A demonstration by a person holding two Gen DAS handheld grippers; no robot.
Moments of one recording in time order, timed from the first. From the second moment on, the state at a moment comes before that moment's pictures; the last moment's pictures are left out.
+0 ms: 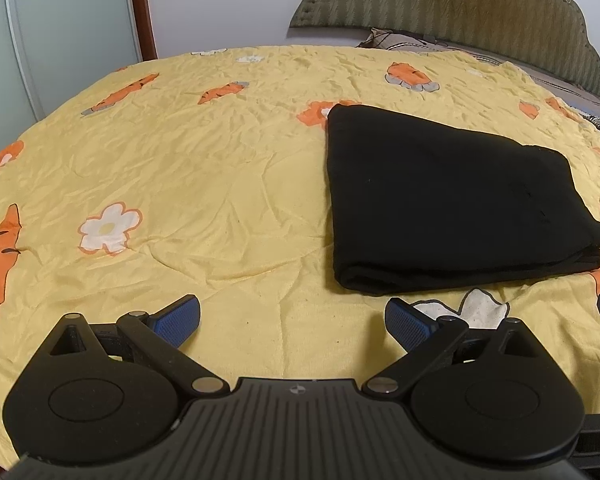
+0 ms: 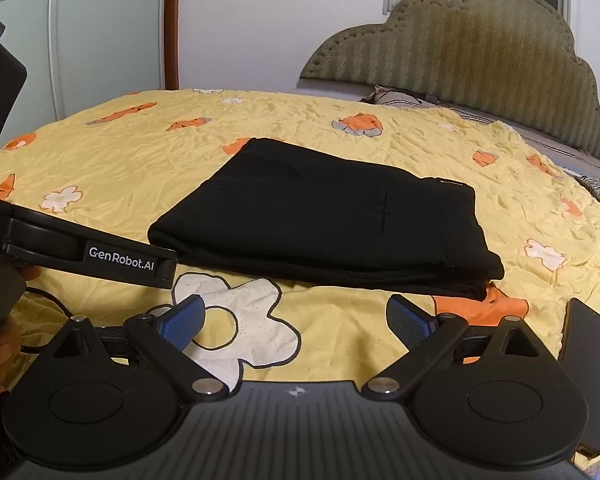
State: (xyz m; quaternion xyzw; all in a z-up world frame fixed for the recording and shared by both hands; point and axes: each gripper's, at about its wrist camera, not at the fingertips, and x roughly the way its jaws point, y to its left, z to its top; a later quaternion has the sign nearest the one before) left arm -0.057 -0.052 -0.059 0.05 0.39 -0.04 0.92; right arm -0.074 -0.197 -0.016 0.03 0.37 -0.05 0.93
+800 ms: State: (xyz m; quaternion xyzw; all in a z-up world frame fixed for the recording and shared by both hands) left arm -0.058 -0.051 -0.059 0.05 0.39 -0.04 0.92; right arm -0.075 -0.203 -0.016 0.04 0.38 -0.06 0.92
